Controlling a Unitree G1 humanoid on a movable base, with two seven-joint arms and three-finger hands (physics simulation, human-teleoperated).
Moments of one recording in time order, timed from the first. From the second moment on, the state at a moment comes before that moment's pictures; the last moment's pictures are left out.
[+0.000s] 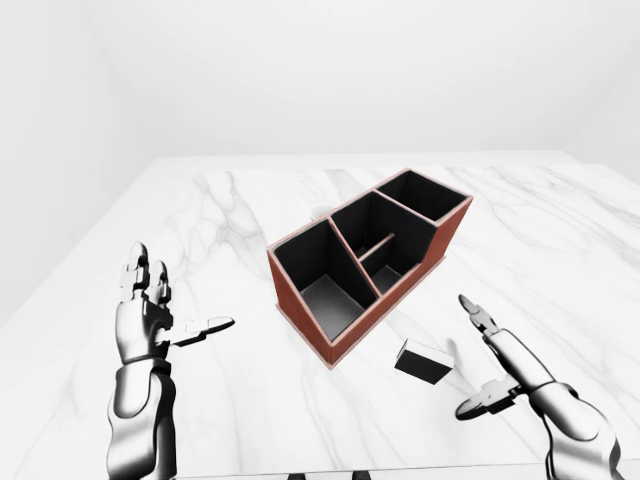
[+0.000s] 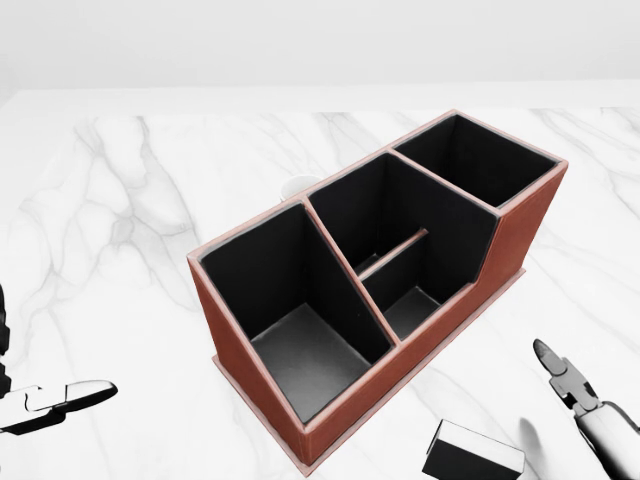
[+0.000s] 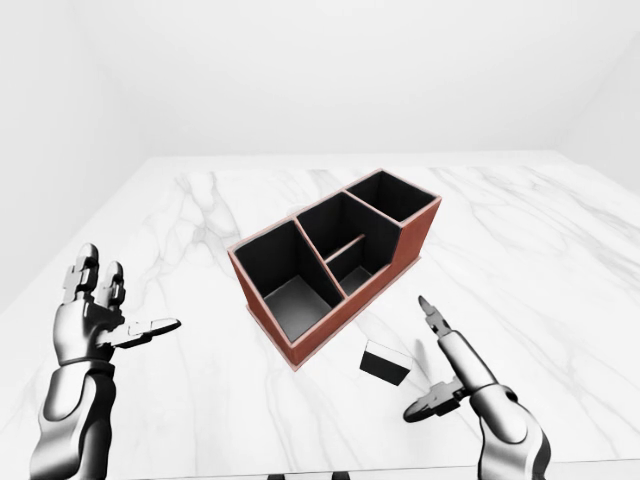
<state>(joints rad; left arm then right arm) 0.05 0.11 0.35 -0.15 -0.20 -0.03 -0.08 0.23 -0.13 -0.44 -0.26 -0.50 0.09 0.70</state>
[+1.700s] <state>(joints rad) 0.05 0.11 0.33 -0.10 -0.19 -0.07 -0.08 0.12 -0.24 -0.34 -0.07 -0.58 0.09 0.70</state>
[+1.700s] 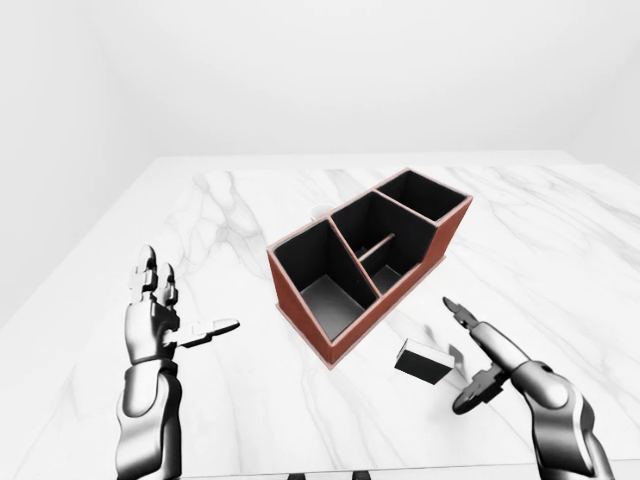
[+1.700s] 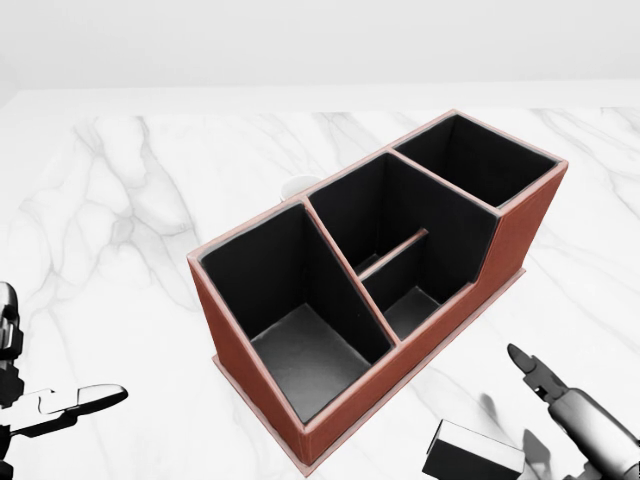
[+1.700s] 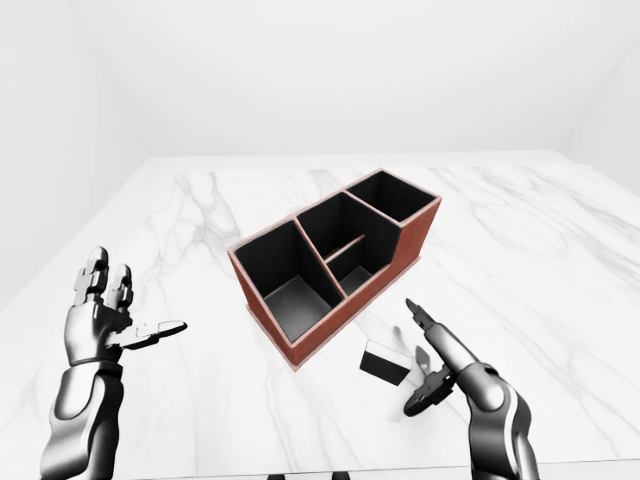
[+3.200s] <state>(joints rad) 0.05 0.11 0.32 -0.08 -0.19 -0.08 -0.07 -0.03 -0.30 -0.23 0.24 -0.53 0.09 0.70</state>
